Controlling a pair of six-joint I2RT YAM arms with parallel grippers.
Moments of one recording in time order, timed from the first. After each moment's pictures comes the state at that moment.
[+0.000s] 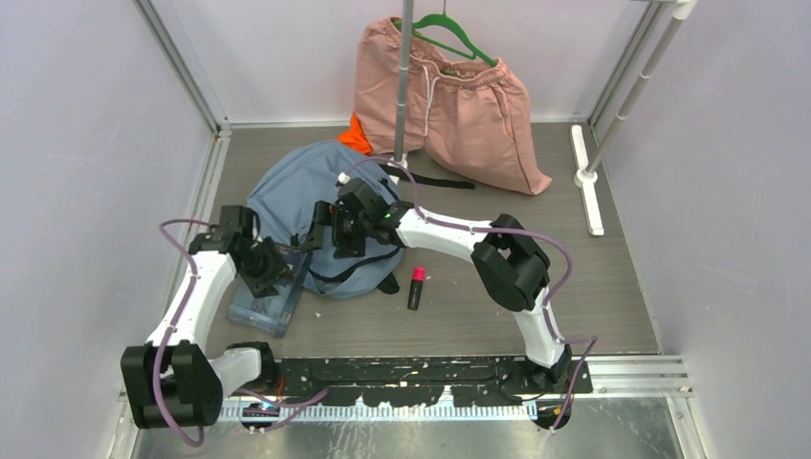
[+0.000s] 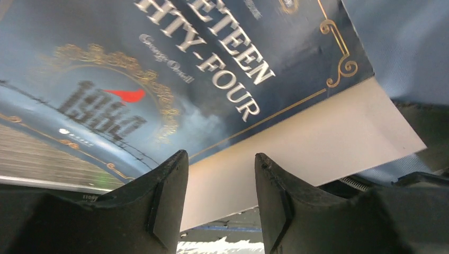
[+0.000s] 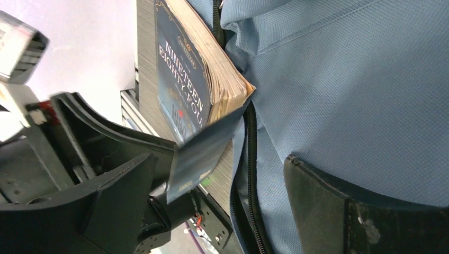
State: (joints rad) left arm 0.07 1.09 0.81 -0.96 0.13 -0.56; right arm 0.93 2.07 1.57 -0.18 -0.31 0.93
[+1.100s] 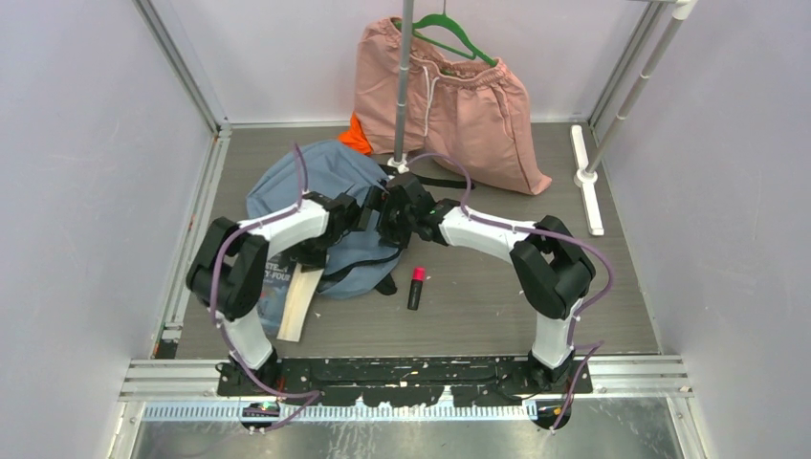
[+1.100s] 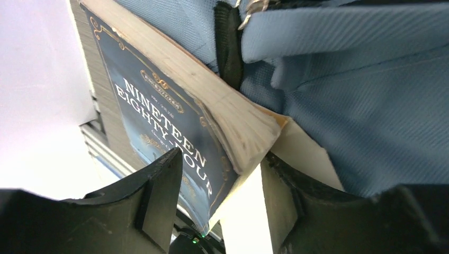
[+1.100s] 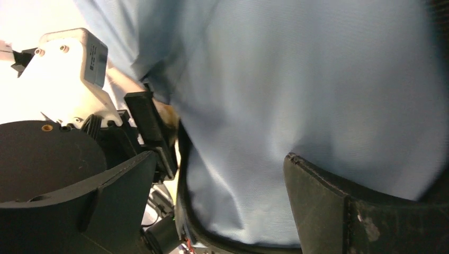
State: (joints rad) left arm -0.52 1.73 1.12 -1.04 -0.66 -0.62; right arm 0.78 1.84 1.27 -0.10 -0.19 1.03
